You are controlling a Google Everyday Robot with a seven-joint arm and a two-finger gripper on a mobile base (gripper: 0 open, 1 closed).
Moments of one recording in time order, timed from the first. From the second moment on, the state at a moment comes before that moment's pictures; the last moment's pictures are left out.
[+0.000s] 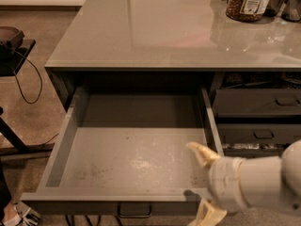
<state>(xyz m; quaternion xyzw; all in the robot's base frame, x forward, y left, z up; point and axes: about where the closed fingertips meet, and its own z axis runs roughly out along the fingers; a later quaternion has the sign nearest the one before) 0.339 -0.095 0.759 -0.65 0.66 0.12 0.36</state>
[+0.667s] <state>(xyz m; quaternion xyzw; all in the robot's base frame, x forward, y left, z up) 0.283 -0.130 0.700 -0.69 0.66 0.05 0.30</state>
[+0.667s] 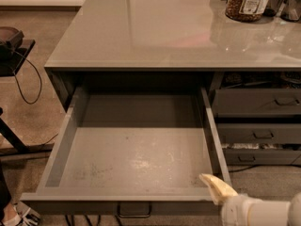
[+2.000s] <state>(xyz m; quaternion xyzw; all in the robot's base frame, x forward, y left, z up) 0.204 -0.154 0.685 -0.78 0.61 0.04 0.17</state>
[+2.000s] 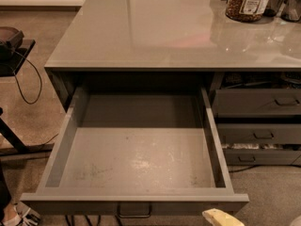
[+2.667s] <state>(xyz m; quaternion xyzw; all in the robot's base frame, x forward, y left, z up) 0.211 -0.122 0.660 -0.76 0.61 0.13 0.18</state>
